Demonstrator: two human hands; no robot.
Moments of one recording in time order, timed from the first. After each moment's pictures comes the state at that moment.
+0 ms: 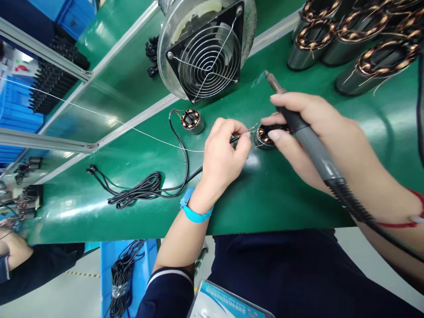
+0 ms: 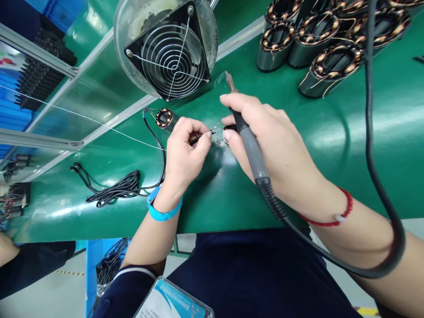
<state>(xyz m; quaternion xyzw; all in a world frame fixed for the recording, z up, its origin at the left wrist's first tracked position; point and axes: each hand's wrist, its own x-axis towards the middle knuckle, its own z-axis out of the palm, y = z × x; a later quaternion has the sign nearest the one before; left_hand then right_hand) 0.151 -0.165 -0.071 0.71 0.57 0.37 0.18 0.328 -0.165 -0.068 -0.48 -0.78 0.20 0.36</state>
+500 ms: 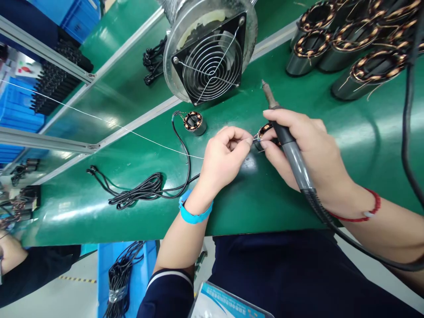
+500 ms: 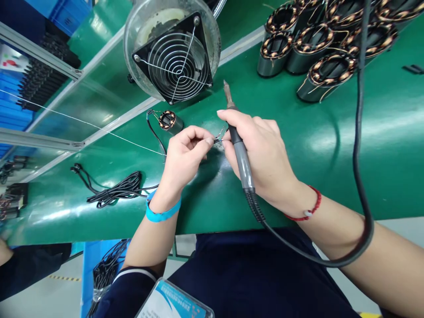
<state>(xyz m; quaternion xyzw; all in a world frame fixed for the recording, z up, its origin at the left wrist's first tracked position) 0.147 -0.168 -0.067 0.59 0.57 0.39 0.42 0.313 -0.171 -0.088 -0.47 -0.78 0.14 0.38</state>
